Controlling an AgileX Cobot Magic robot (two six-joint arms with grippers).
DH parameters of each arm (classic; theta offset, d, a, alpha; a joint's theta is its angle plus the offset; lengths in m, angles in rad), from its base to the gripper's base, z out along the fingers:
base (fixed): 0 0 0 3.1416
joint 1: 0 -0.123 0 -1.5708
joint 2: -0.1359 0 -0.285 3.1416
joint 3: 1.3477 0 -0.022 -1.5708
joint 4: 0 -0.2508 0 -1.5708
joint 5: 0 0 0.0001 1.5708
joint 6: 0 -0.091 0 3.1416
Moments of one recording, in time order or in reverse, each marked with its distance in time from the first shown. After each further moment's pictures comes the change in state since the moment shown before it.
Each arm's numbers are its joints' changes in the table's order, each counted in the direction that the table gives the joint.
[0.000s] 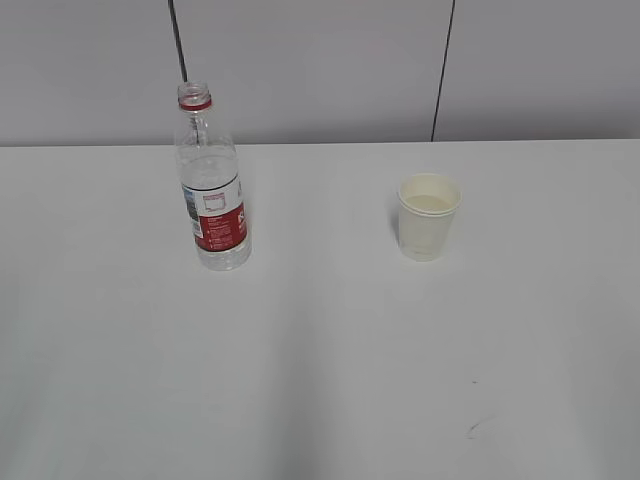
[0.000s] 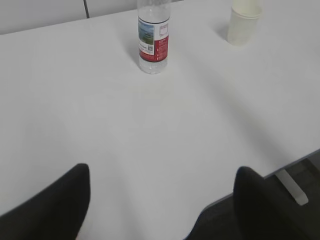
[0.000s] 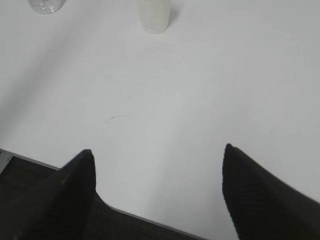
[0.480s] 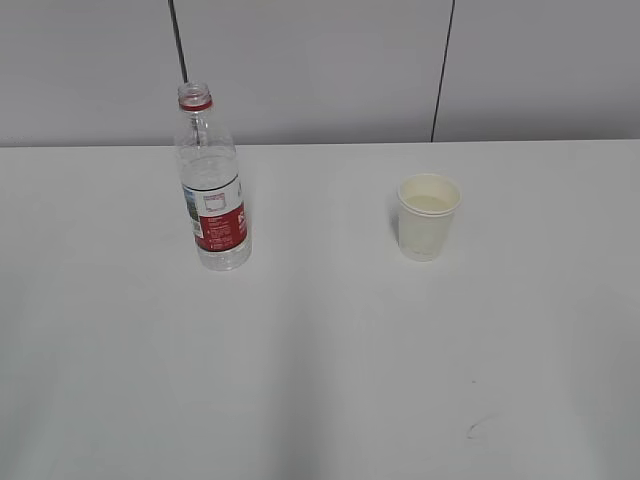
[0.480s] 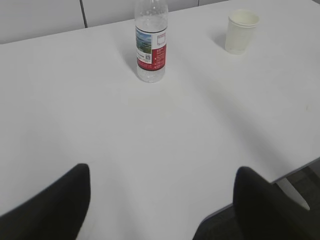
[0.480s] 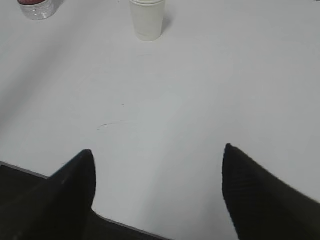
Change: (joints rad) left arm 0.000 0.000 0.036 0.005 0.064 -0.006; right arm 0.000 0.000 0.030 0.028 0.056 0.000
